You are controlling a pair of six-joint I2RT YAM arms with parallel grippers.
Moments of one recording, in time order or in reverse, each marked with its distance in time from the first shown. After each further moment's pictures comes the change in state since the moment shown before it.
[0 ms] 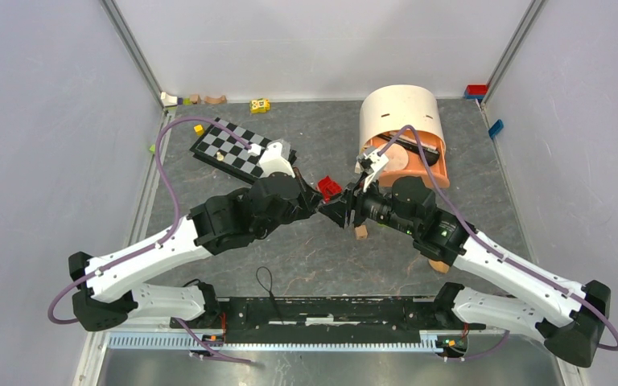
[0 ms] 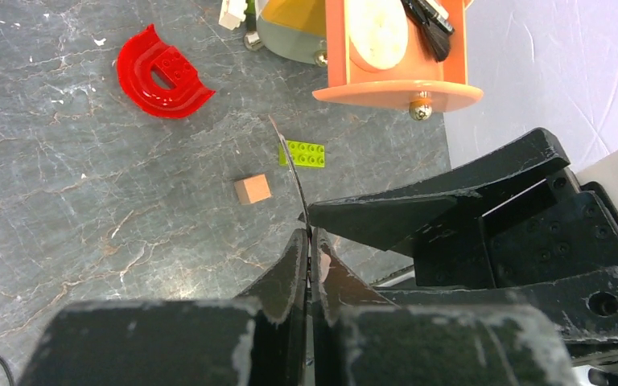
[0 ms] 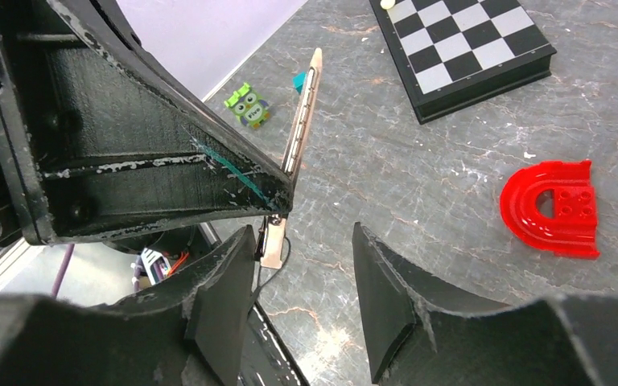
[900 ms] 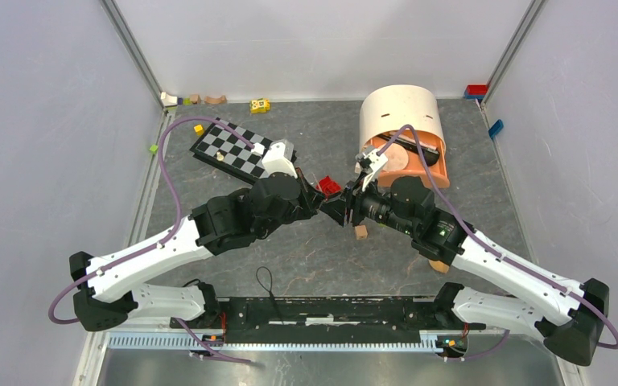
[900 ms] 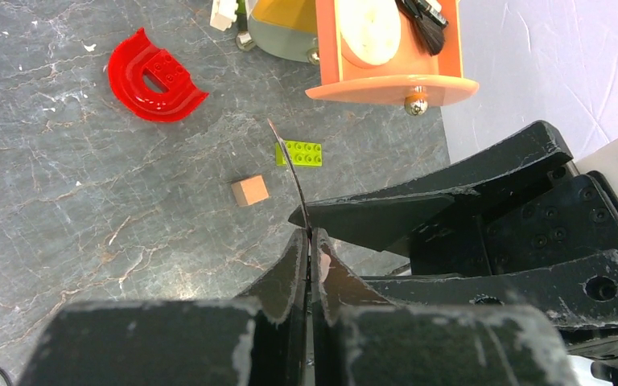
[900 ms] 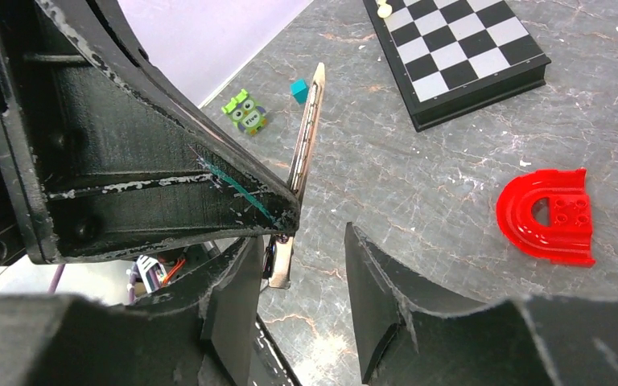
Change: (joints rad) left arm 0.002 -0.001 -0.017 0.039 0.019 0.042; right arm 0.006 0.017 0.000 0.029 0.013 -0.004
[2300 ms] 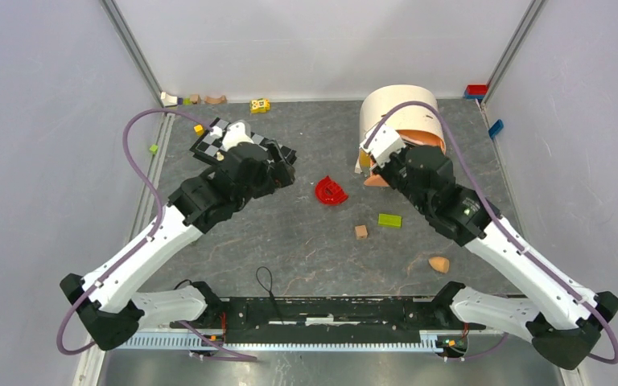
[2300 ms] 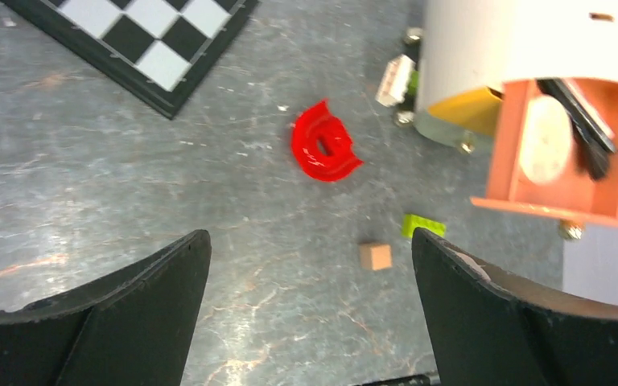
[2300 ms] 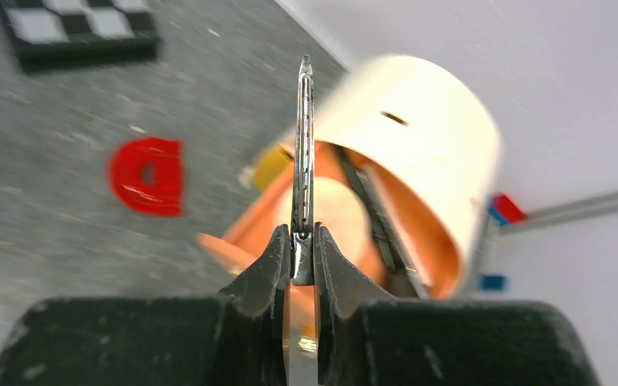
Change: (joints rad) left arm 0.302 -0.023 0.017 -0.157 0.031 0.097; right arm -0.112 0.029 0.267 -0.355 0.428 -0.746
